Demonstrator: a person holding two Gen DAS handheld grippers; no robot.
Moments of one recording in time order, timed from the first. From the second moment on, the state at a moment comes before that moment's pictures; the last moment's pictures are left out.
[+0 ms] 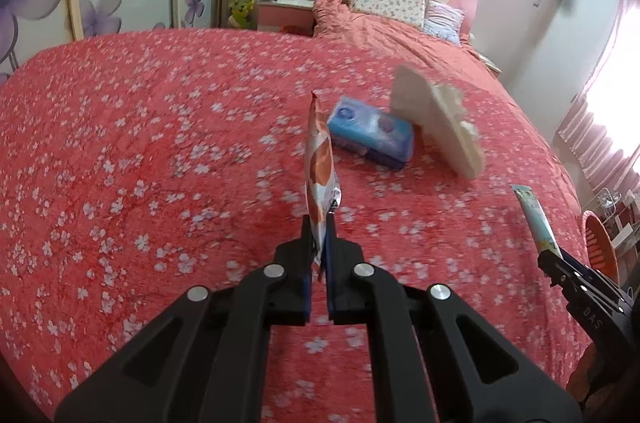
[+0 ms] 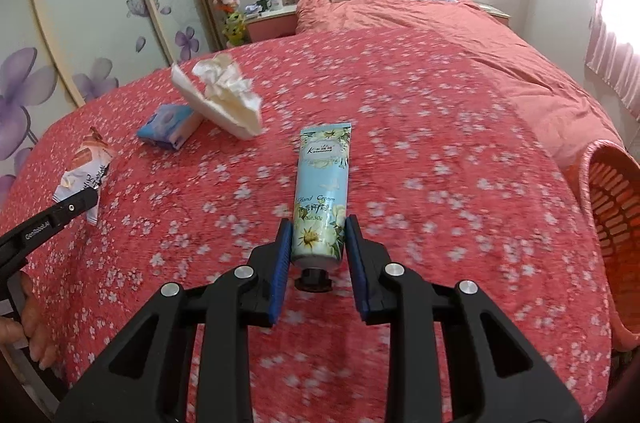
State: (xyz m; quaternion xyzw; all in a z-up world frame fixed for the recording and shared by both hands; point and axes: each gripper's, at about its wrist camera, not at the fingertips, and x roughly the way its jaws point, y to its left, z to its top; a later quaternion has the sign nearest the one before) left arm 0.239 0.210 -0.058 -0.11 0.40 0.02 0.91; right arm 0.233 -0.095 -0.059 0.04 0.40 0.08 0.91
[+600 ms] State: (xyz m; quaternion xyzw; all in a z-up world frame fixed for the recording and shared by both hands) left arm 0.217 0.119 0.005 -0.08 0.36 -0.07 0.93; right arm 0.196 -0.158 -0.017 0.08 0.33 0.04 0.94
